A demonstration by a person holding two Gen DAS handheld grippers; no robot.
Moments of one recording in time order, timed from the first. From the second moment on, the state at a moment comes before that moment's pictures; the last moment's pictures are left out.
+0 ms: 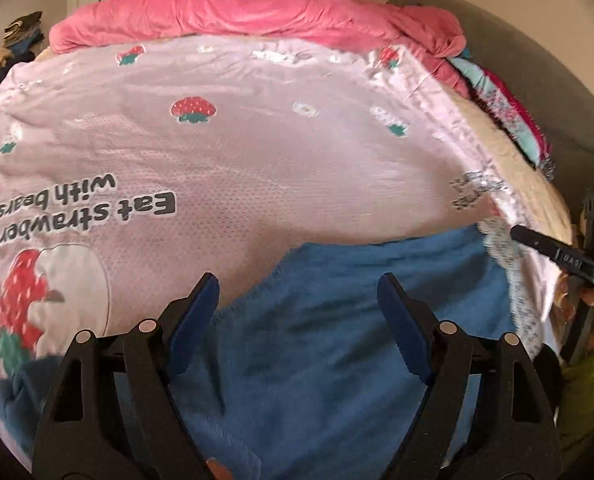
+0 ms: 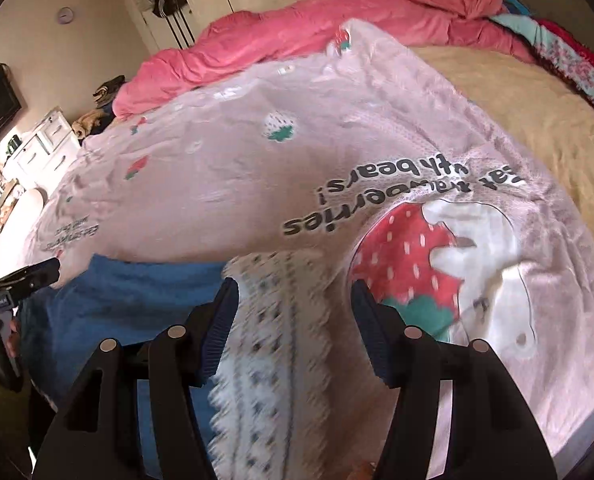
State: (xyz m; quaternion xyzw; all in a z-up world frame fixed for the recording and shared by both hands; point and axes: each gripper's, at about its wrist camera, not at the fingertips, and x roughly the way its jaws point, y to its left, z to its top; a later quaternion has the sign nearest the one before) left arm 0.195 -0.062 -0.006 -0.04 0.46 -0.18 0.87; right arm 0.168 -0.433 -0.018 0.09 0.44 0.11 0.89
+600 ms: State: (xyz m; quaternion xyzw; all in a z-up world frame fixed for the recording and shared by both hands) left arm 0.222 -0.073 -0.053 -0.06 0.49 -0.23 0.84; right arm 0.192 -0.406 -0.050 0.02 0.46 0.15 0.87
